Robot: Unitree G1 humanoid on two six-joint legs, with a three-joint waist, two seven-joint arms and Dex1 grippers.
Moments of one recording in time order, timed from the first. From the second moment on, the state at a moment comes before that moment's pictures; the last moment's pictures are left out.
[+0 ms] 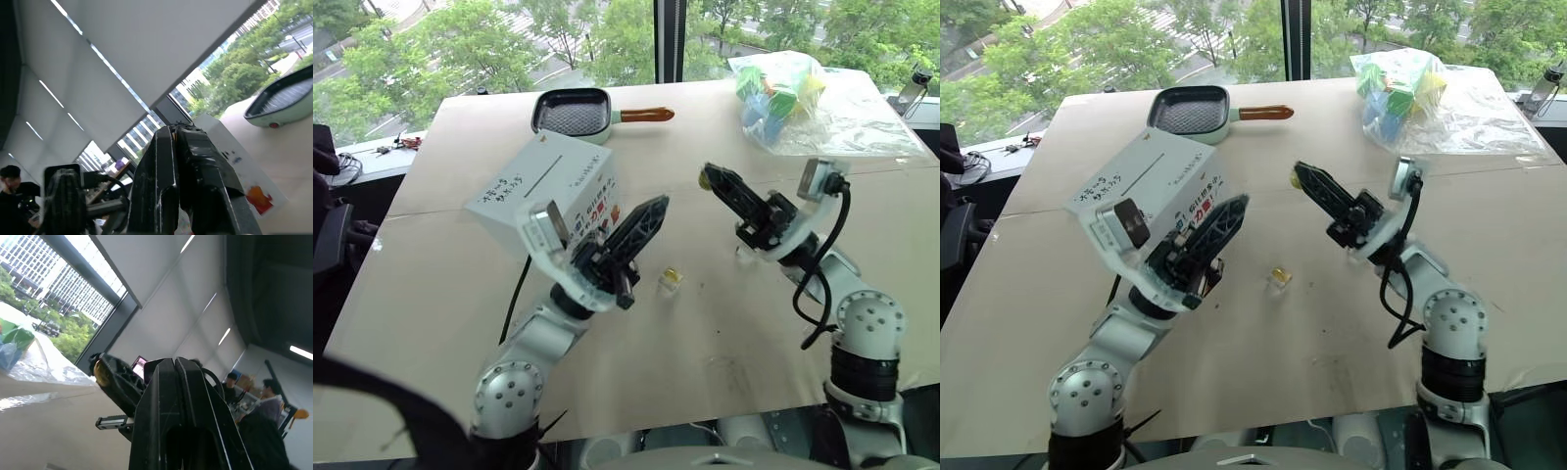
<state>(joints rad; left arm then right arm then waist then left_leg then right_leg) -0.10 0.17 0.03 -0.65 -1.26 0.50 -0.39 -0.40 -0.10 -0.16 -0.39 1.20 0.73 0.41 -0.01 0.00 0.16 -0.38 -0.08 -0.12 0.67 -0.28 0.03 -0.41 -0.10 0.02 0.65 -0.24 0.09</state>
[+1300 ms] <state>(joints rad) -0.31 -0.01 0.04 -0.50 -1.32 0.41 -0.38 -0.55 0.07 0.00 -0.31 1.08 0.50 0.52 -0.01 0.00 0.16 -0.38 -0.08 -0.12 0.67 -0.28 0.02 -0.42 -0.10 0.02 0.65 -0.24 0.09</state>
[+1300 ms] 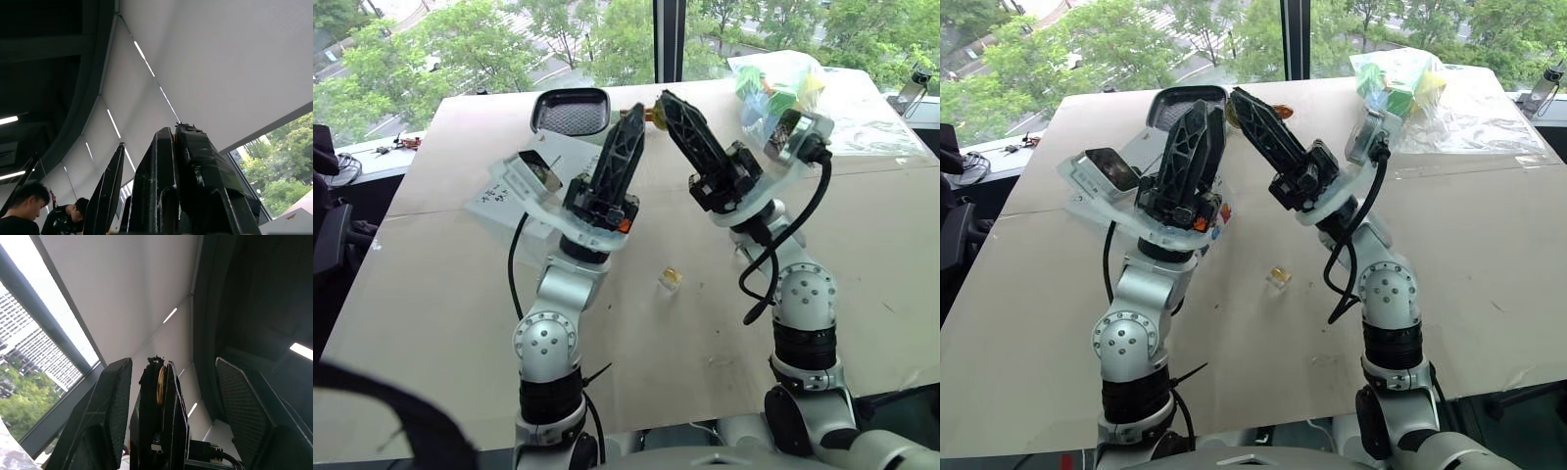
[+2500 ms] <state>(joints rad) -0.25 0.22 0.19 -0.67 -1.39 0.44 -0.24 -0.48 -0.19 -0.12 -0.32 1.10 0.55 0.53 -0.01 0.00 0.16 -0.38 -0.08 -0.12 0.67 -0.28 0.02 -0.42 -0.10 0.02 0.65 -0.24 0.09</state>
